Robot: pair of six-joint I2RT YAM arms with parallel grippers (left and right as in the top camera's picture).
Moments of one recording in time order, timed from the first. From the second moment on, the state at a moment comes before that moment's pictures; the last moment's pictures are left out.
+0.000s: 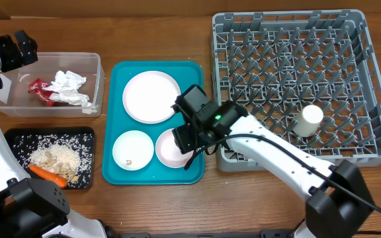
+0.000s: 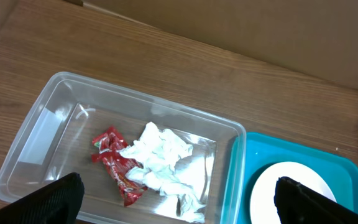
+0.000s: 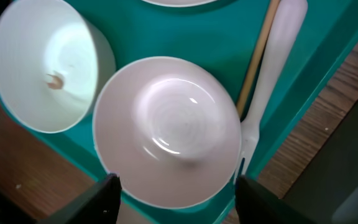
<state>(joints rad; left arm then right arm) 0.52 1.78 1.94 -1.00 0.34 0.08 0.77 1.75 1.35 -0.83 -0.16 0.33</state>
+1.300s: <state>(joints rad) 0.52 1.78 1.94 -1.00 0.34 0.08 0.77 1.89 1.35 -0.73 -0.06 0.15</state>
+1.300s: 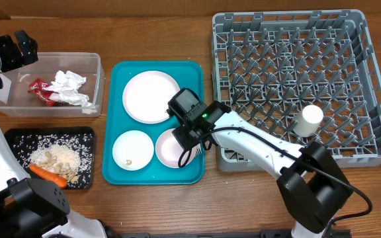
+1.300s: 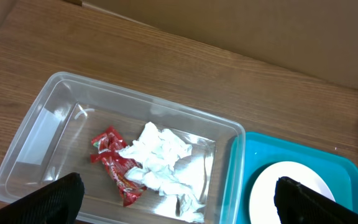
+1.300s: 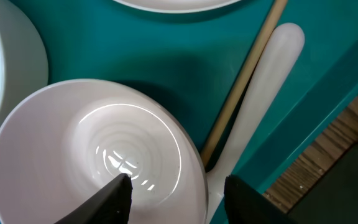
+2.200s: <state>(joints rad) 0.52 1.78 1.94 -1.00 0.34 0.08 0.77 1.96 1.36 -0.75 -0.04 0.14</state>
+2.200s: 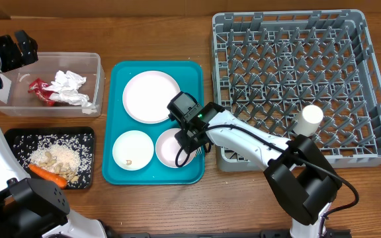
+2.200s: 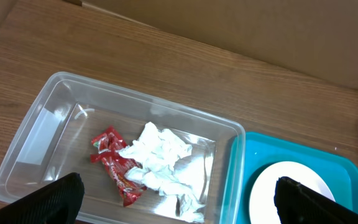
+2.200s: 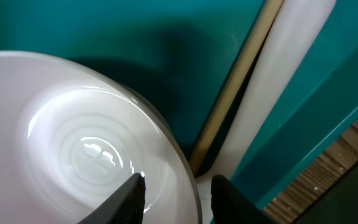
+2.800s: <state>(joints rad) 0.52 1.78 1.94 -1.00 0.34 0.08 0.77 1.96 1.39 -0.76 -0.04 0.14</state>
